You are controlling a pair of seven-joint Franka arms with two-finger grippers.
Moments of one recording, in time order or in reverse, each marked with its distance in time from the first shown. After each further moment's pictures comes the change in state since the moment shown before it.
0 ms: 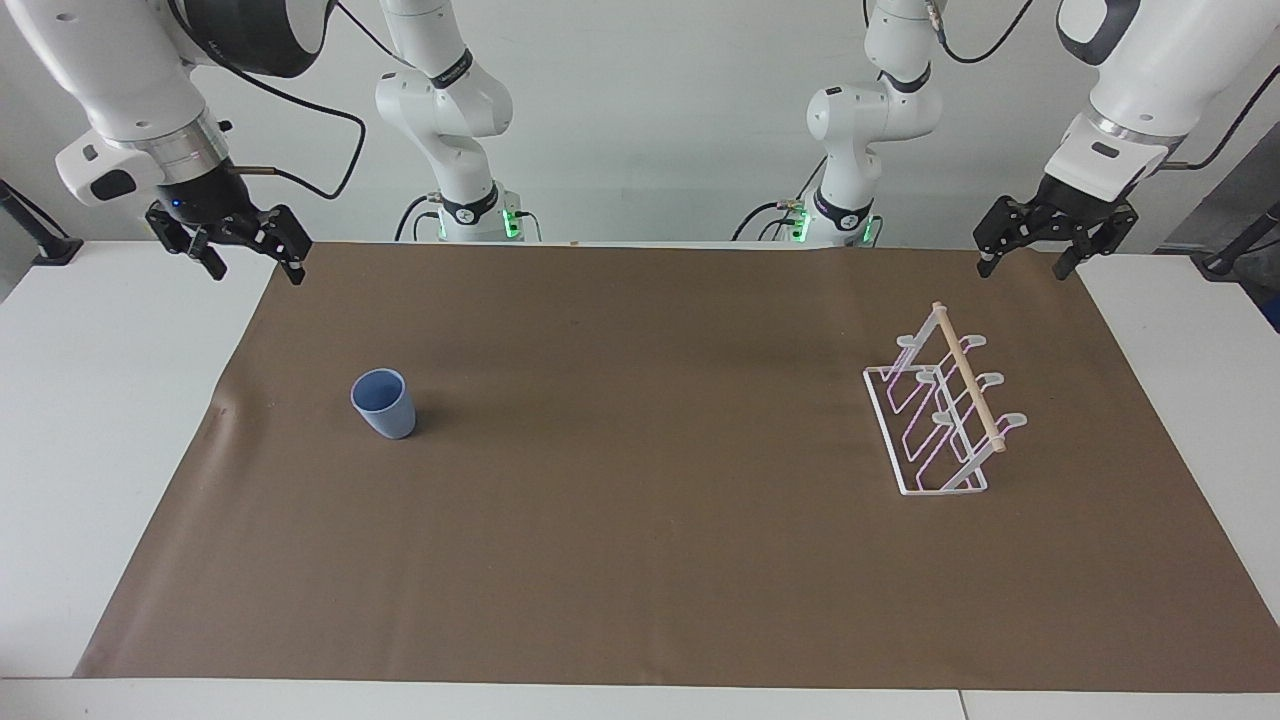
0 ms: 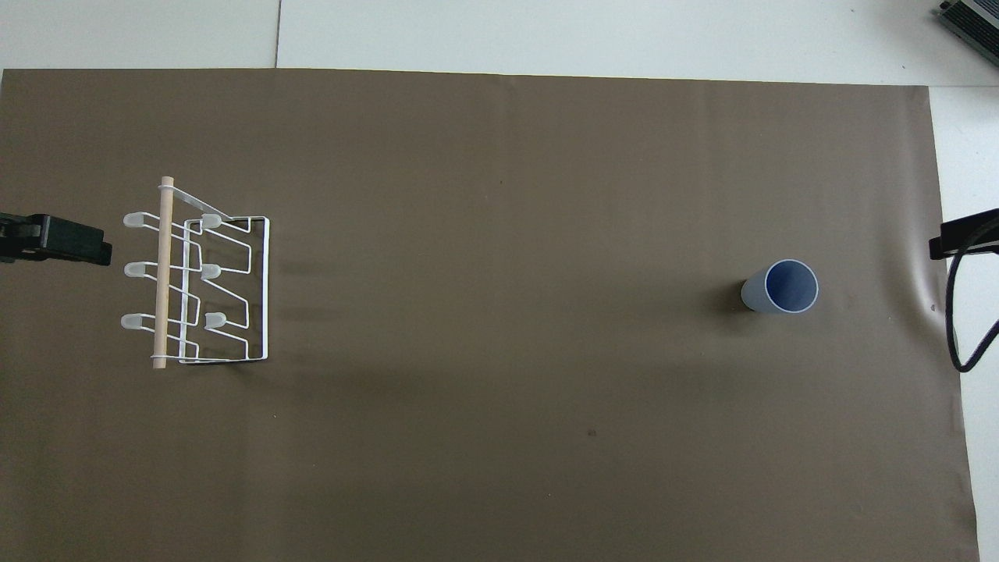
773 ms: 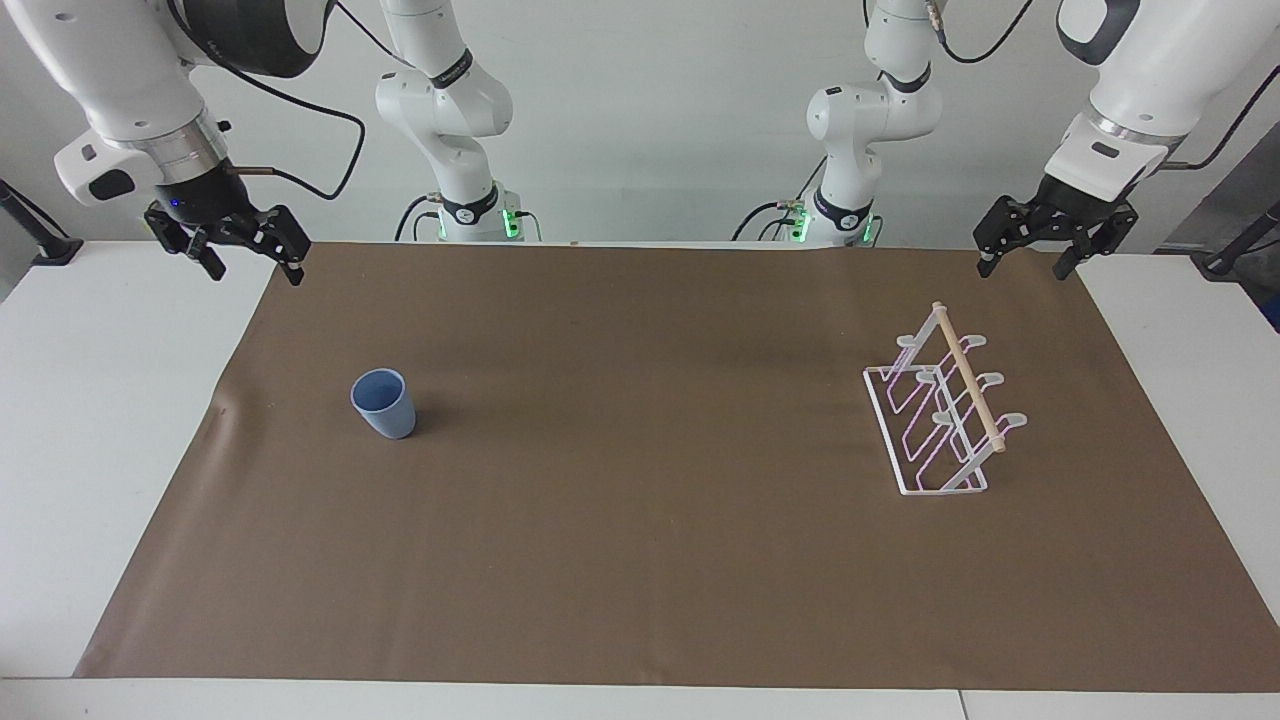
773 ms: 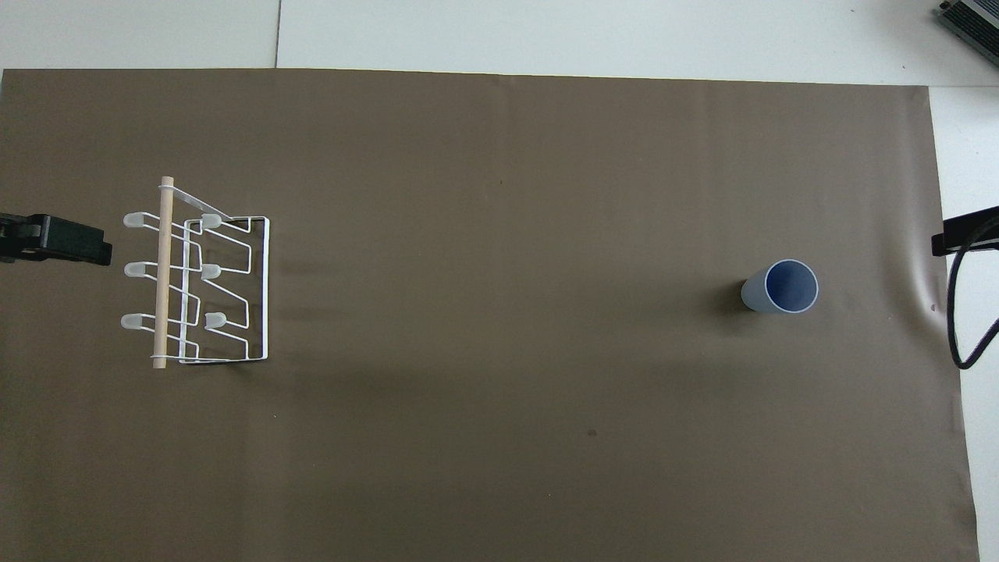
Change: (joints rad) left arm 0.000 0.000 0.000 0.000 0.000 0.000 0.000; right arm 0.000 0.000 -0.002 -0.003 0.003 0.016 0.000
